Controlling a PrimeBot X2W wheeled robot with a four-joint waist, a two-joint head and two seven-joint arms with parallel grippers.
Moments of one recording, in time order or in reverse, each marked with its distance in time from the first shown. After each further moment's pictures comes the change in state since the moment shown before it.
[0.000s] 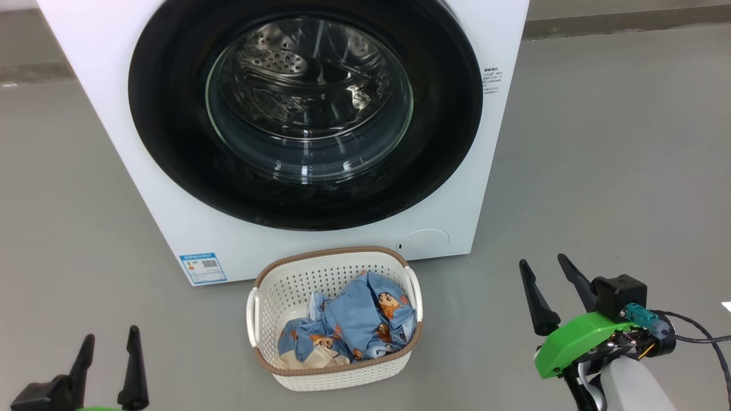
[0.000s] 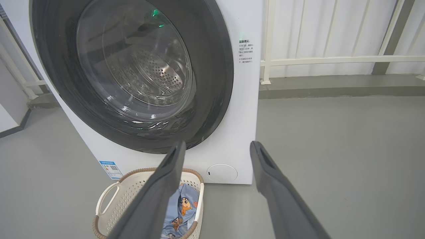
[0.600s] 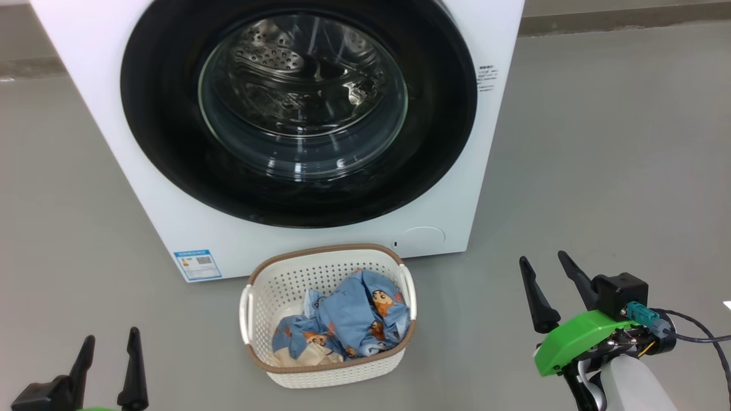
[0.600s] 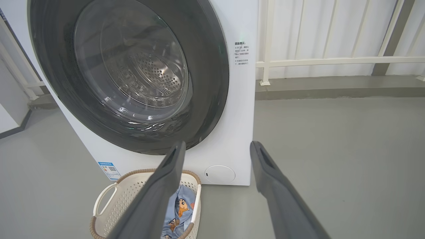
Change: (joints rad) left arm 0.000 0.008 -0.012 0.007 -0.004 0.000 0.000; right arm 0.000 0.004 -0.003 -0.013 -0.002 0.000 0.000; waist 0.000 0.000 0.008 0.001
